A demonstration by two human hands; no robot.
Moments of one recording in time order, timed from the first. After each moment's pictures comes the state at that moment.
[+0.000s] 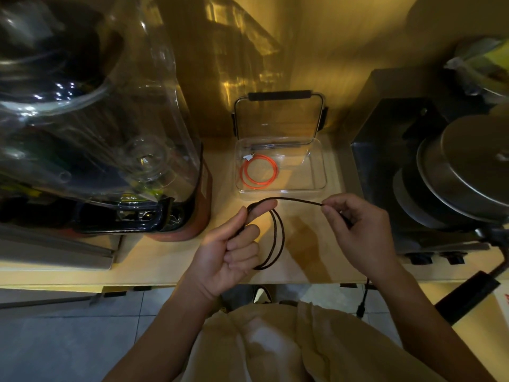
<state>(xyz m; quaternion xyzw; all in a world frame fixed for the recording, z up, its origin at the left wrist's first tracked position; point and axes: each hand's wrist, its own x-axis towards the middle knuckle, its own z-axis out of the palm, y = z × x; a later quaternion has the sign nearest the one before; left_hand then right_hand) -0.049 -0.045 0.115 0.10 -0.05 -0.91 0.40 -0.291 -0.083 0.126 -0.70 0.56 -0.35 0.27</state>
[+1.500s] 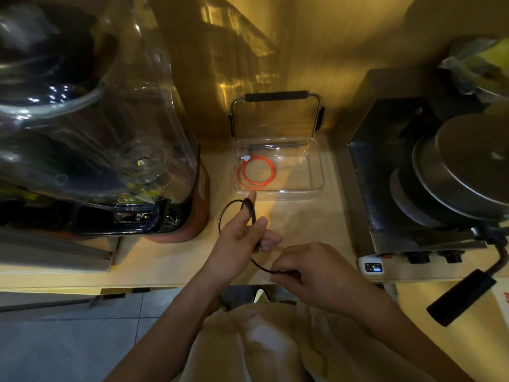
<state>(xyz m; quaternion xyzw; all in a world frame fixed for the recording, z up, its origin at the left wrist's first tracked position) -0.077 -0.052 0.105 0.53 -0.39 -0.63 0.41 -0.257 -0.049 0.125 -0.88 0.36 -0.09 0.30</state>
